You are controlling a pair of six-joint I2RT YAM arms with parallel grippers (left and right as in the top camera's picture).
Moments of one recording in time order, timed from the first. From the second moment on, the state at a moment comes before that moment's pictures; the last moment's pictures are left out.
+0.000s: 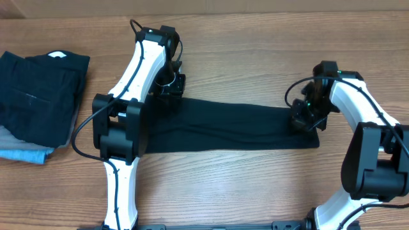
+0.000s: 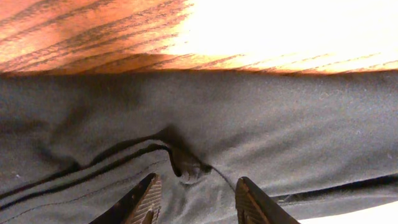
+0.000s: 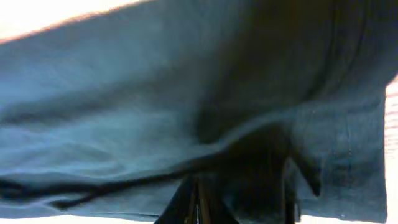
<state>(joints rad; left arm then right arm) -0.24 2.33 2.04 -1.43 0.14 -0.14 -0.09 1.88 1.25 -1.07 -0.21 0.23</state>
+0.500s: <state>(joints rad) -0.24 2.33 2.04 -1.40 0.14 -0.14 -0.09 1.88 1.17 -1.11 0.06 0.44</state>
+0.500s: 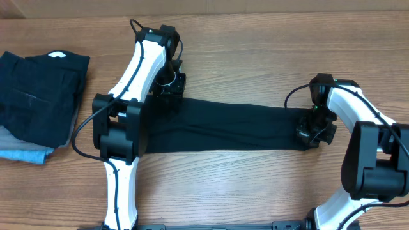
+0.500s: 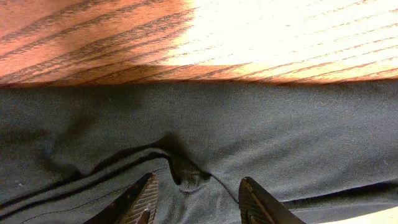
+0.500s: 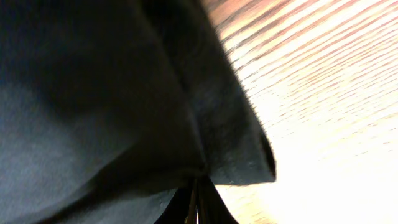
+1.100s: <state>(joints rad) -0.15 2.33 2.26 -1.69 -0.01 -0.21 -0.09 1.88 1.17 -0.85 0.13 0.43</state>
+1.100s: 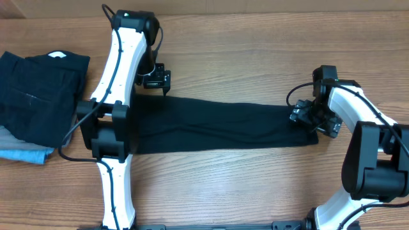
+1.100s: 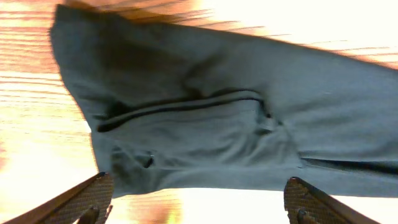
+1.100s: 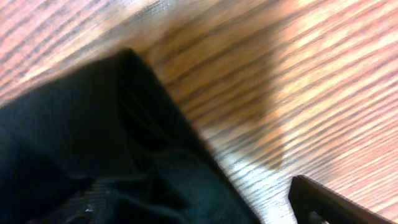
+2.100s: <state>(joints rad) 0.23 2.33 2.25 -1.65 0.25 -0.07 -0.27 1.89 1.38 -1.04 -0.20 0.05</state>
